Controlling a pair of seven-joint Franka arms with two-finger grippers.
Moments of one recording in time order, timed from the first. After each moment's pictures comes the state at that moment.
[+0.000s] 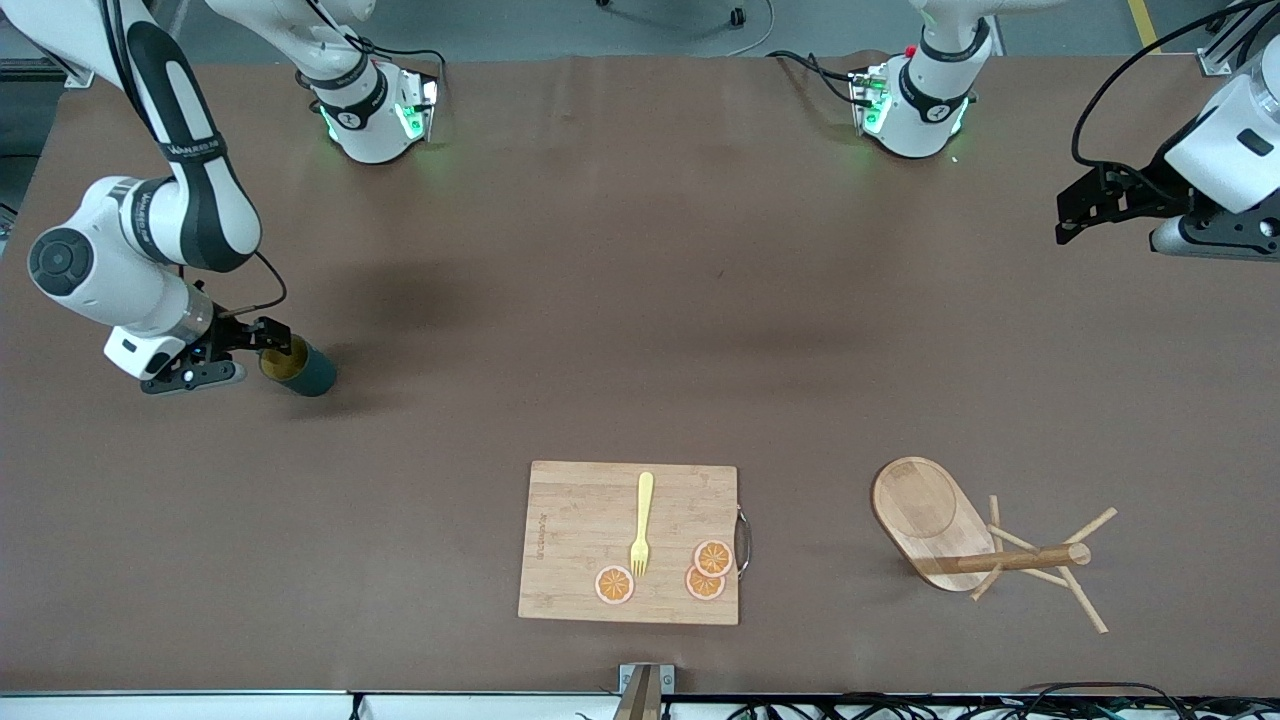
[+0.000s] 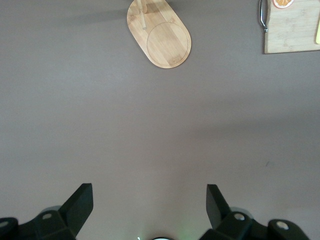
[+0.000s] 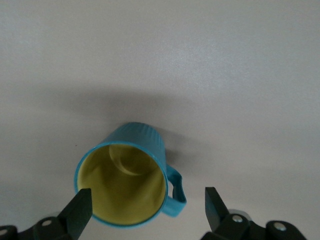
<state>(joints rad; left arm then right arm) 0.03 -0.04 -0.14 -1.58 0.00 1.51 0.00 -0.06 0.19 -0.08 -2.27 0.00 2.39 -0.35</state>
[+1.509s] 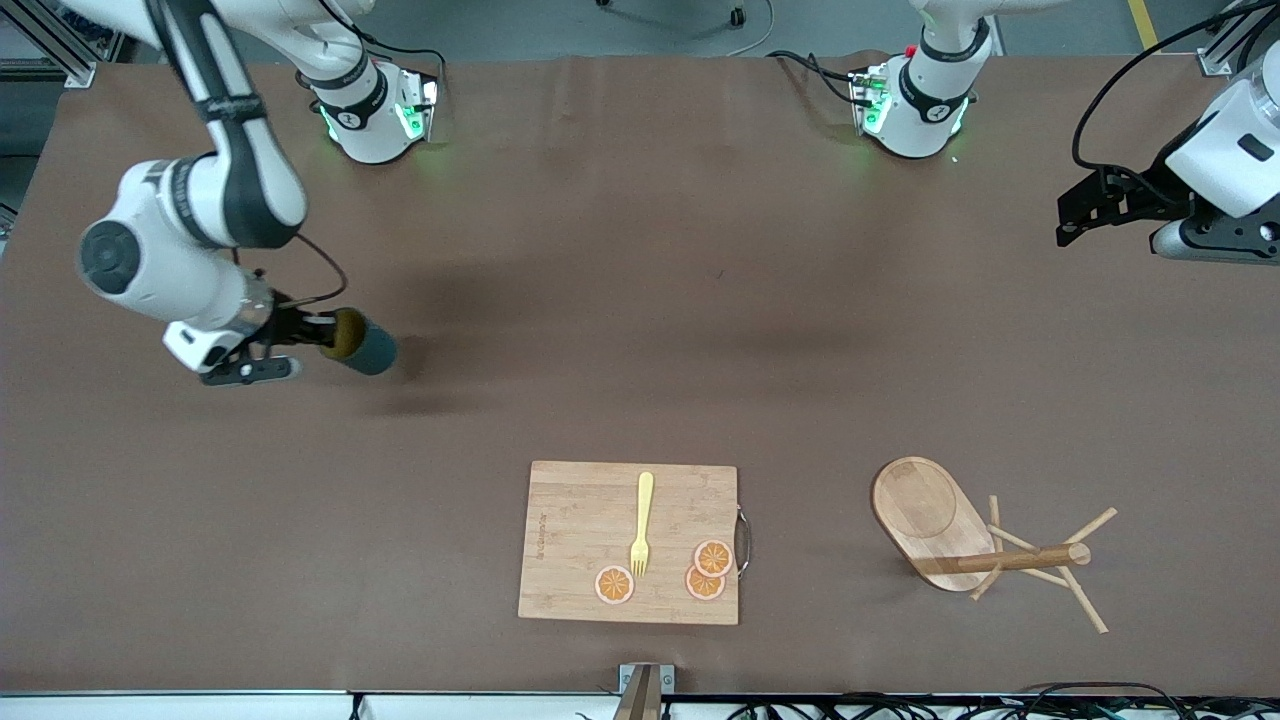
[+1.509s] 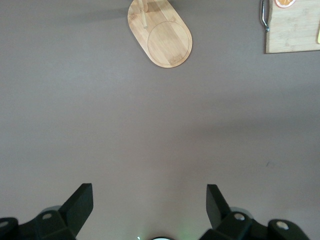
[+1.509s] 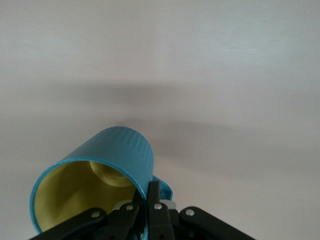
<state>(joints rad) 0.03 -0.04 -0.13 -1.58 0.00 1.51 0.00 0.18 0.09 -0.04 -2.19 0.14 2.16 0.01</state>
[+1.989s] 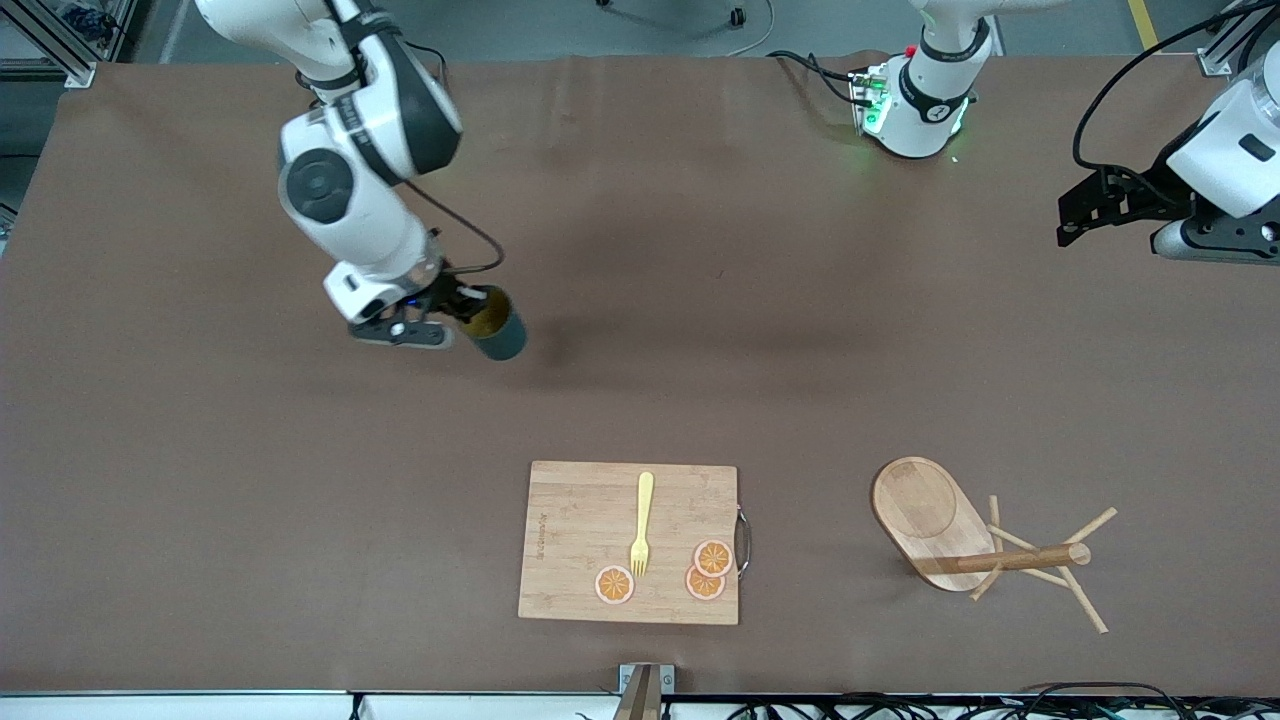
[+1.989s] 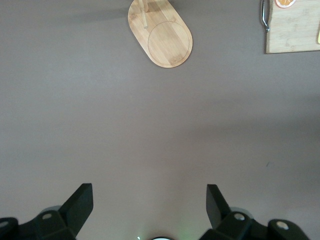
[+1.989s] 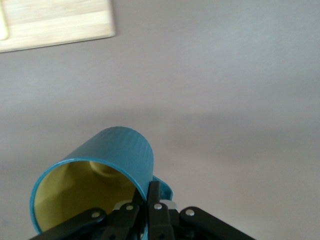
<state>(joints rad) 0.03 -0.04 -0.13 -1.58 0.00 1.51 0.00 0.56 0.13 -0.04 -2.05 0.14 2.17 0.59</state>
